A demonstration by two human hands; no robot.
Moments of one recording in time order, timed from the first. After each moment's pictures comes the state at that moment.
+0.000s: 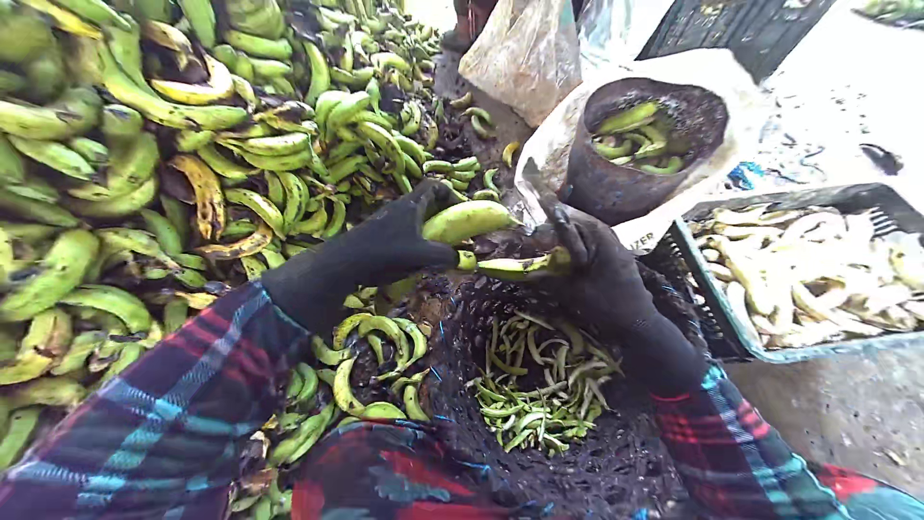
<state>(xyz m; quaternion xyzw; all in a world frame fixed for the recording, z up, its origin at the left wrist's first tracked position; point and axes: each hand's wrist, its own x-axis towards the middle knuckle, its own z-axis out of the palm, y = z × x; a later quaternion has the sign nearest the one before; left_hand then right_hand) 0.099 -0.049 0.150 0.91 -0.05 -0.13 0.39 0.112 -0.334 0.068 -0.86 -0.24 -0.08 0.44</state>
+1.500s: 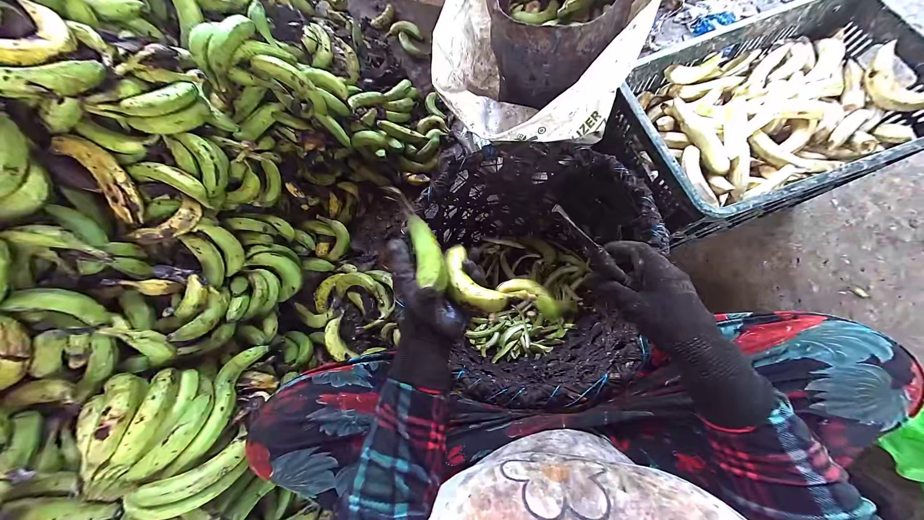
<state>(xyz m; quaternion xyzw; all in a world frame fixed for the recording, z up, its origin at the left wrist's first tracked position) -0.021 -0.179 -0.051 0.30 0.12 -0.08 0.94 -0.043 -0.467 0.013 -0.89 0.05 0.12 0.43</state>
